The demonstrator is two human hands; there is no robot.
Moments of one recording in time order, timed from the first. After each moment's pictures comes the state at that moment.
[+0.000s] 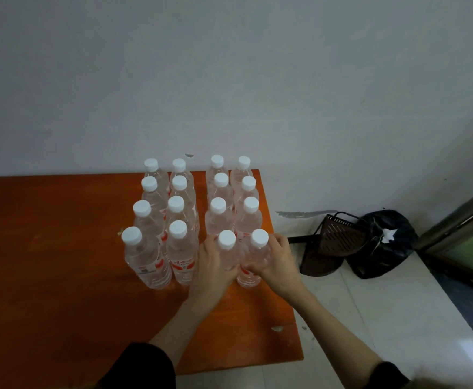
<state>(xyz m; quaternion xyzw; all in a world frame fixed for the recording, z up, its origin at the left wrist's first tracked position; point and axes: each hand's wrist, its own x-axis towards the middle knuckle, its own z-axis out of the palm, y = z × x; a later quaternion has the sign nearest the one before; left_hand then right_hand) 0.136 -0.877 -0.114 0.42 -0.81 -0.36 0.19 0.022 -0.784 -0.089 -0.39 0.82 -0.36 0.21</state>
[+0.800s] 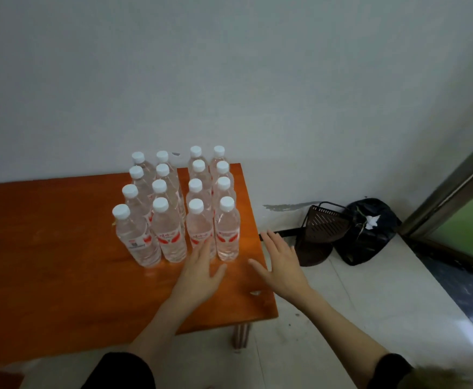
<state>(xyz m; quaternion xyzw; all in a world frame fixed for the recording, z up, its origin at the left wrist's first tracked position) 0.181 -0.808 -0.112 0.35 -0.87 -0.34 0.11 0.034 -0.677 -0.097 -0.45 0.85 -0.22 0.14</state>
